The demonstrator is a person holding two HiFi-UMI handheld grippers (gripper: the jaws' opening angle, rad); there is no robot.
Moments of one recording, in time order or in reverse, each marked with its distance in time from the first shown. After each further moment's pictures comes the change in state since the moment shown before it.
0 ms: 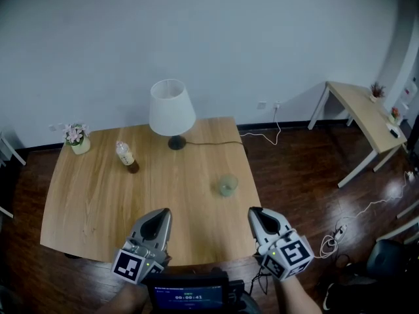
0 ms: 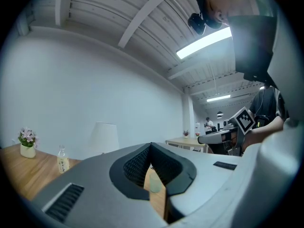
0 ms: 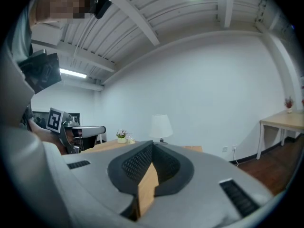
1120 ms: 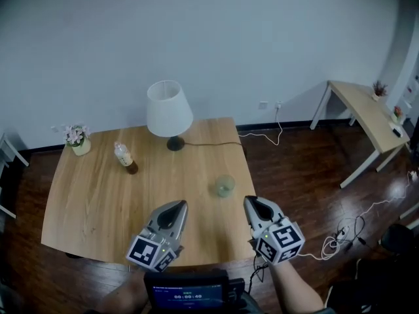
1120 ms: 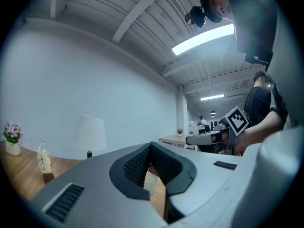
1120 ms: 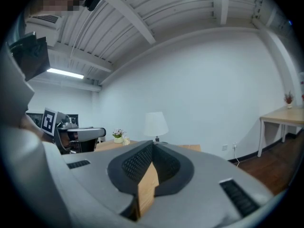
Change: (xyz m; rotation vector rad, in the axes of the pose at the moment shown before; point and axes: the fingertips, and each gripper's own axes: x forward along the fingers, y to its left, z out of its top) left arm 0.054 -0.031 -0.035 -0.018 0.025 -0.106; right arm 0.034 -0.041 -0.016 0.018 -0.005 0.000
